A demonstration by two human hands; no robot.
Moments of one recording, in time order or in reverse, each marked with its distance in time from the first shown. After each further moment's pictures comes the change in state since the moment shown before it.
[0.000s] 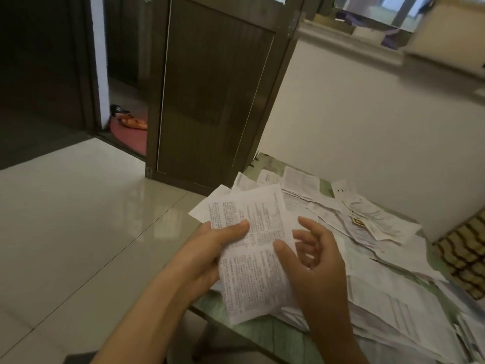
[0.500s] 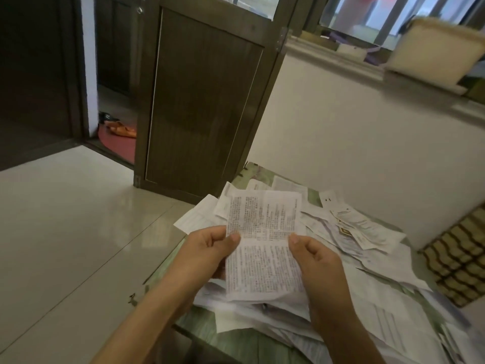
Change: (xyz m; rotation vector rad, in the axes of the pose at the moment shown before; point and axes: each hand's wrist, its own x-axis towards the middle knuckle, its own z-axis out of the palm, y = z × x) left_hand 0.010 -0.007 0.007 0.493 0.102 0.133; right_hand 0.031 -0.002 -0.022 0.145 -0.058 0.291
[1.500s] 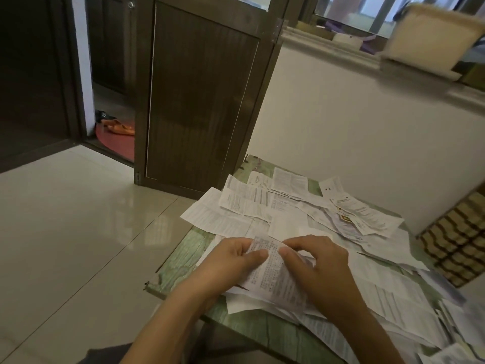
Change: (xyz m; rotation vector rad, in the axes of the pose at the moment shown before) left_hand -0.007 -0.012 0.012 0.160 -0.221 -0.079; right_hand -0.013 0.014 -0.014 -0.797 -0.020 -0.500
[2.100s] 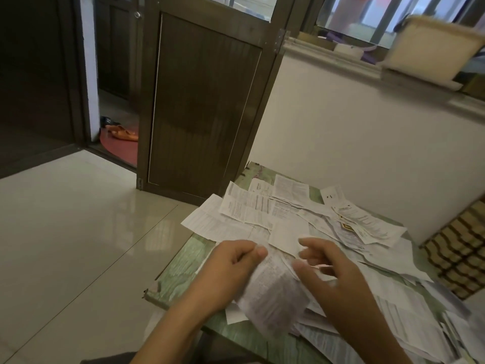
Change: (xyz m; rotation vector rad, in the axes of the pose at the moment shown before) left_hand 0.005 -0.010 -0.001 0.294 0.183 0.319; right_hand -0.012 -0.002 -0.016 0.322 -0.039 0.156
